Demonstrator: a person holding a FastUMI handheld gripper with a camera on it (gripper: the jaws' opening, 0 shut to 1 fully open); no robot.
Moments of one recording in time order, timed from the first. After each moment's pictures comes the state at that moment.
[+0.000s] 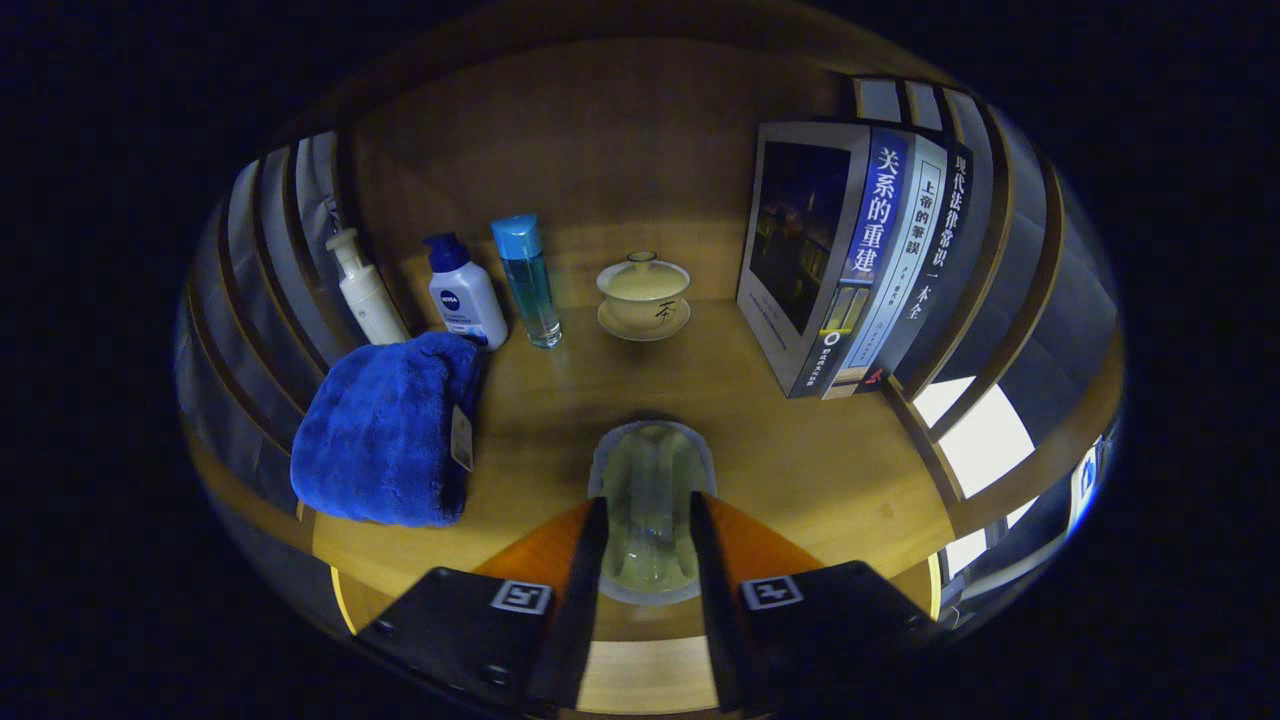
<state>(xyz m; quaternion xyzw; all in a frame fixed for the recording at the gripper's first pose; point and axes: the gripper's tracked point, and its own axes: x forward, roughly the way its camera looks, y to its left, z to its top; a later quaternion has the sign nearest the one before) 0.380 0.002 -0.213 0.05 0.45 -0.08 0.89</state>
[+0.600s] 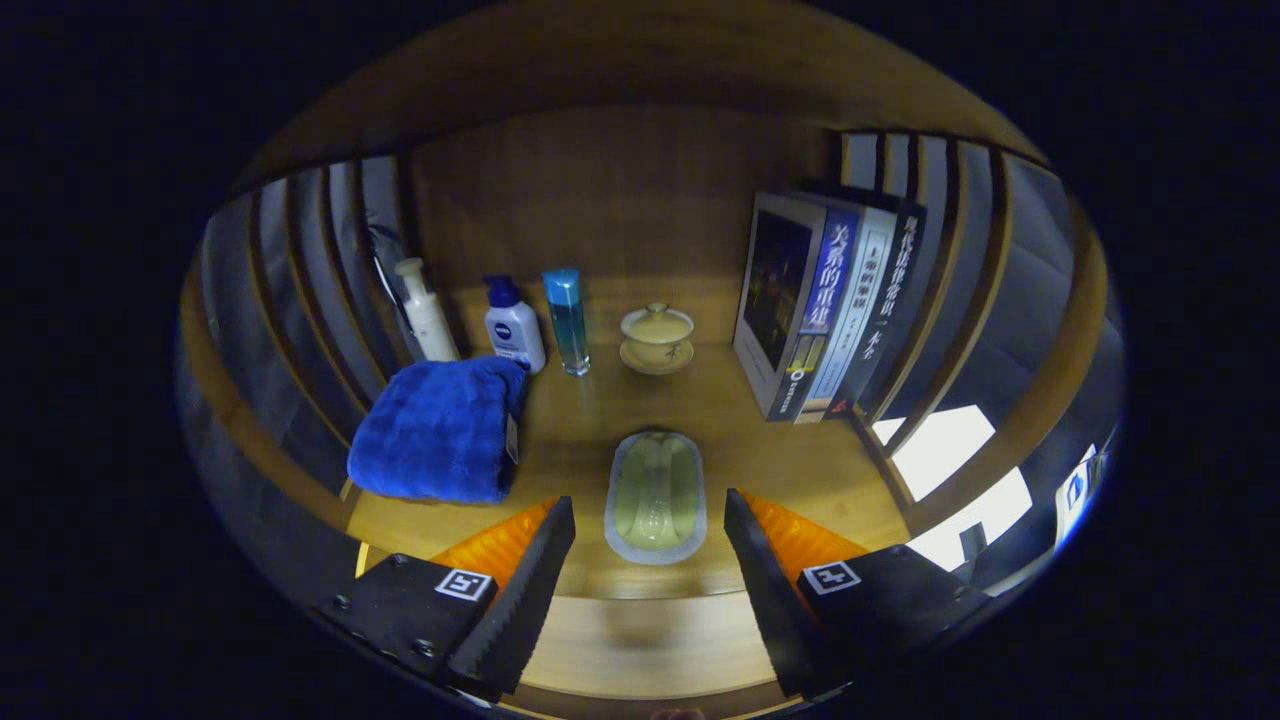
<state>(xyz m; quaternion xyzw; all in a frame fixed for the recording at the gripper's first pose) 0.336 0.009 -0.141 0.02 0.38 -0.05 0.92</state>
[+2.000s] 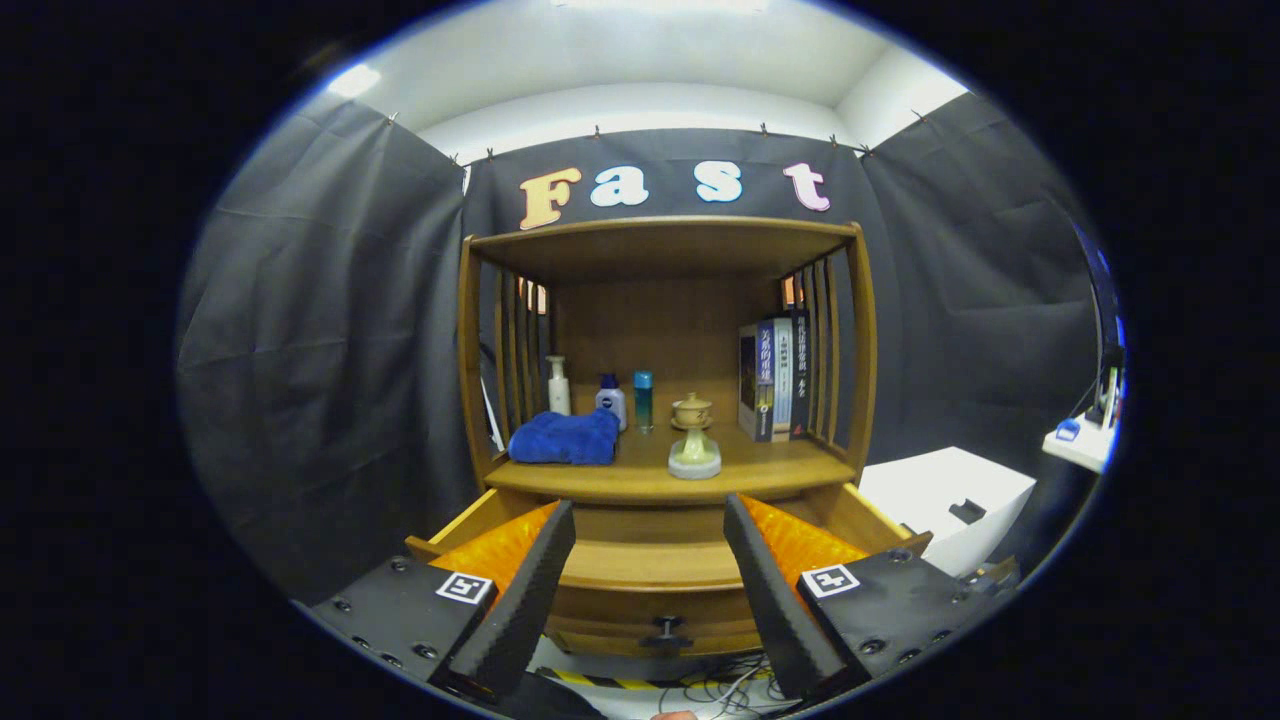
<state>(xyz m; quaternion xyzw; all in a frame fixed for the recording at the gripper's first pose) 0.075 0.094 -0.113 0.02 0.12 -0.01 0.99</state>
